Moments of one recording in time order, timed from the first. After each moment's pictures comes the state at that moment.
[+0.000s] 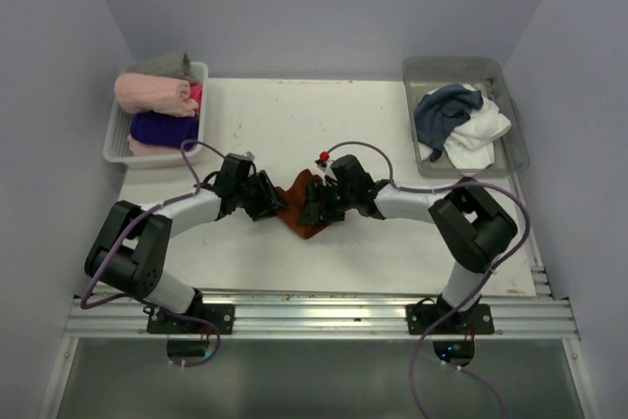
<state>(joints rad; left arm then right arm) -0.37 1.51 0.68 -0.09 0.29 -0.88 0.71 1.79 0.91 0.08 -0.45 0.65</state>
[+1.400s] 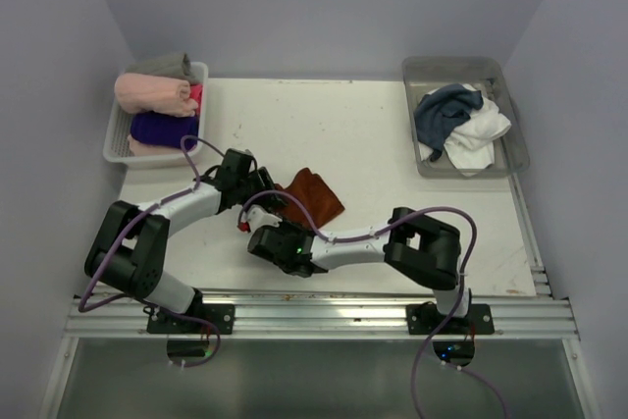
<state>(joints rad) -0.37 1.51 0.76 -0.23 0.25 -0.88 1.30 1.97 1.20 -0.21 0.78 0.00</state>
